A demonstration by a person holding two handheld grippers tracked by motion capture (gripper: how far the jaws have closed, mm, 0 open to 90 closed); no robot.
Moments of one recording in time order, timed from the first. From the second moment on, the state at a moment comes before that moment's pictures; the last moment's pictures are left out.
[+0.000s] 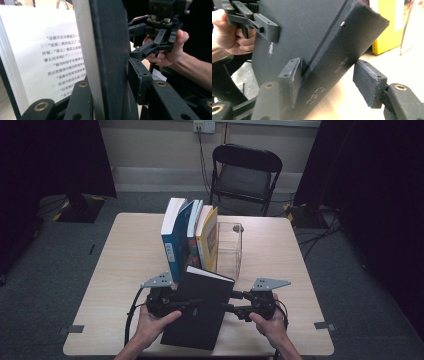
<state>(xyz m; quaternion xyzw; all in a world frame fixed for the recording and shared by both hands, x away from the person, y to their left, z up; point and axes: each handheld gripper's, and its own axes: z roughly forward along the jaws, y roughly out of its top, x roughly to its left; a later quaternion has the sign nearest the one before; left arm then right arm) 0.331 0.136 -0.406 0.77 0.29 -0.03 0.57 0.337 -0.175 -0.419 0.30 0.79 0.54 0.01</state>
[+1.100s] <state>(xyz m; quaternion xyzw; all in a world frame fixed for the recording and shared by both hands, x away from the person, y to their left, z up) 0.315 0.144 -0.412 0.78 0.24 0.01 0.58 0.333 -0.173 -0.393 0.25 0.78 0.57 0.03</state>
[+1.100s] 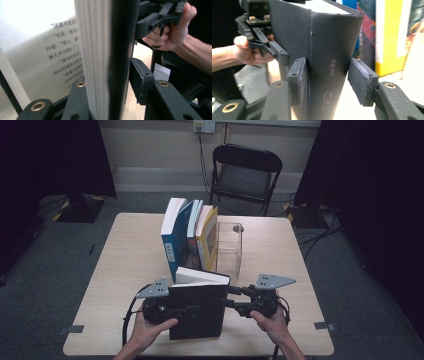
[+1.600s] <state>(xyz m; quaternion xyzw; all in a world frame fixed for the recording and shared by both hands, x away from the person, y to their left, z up) 0.311 0.162 -0.417 0.79 0.25 0.00 0.56 0.340 -0.142 -0.393 0.20 0.81 0.55 0.00</state>
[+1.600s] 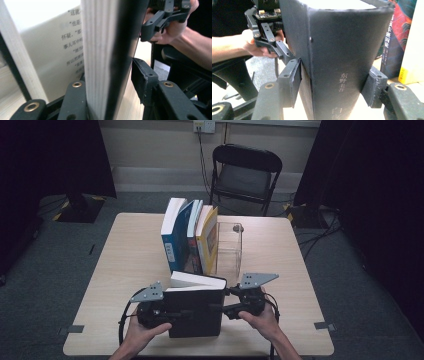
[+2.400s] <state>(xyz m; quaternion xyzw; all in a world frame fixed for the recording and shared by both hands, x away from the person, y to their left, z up) 0.308 0.201 -0.415 0.77 0.27 -0.01 0.58 0.335 -0.125 -0.383 0.15 0.83 0.54 0.00</state>
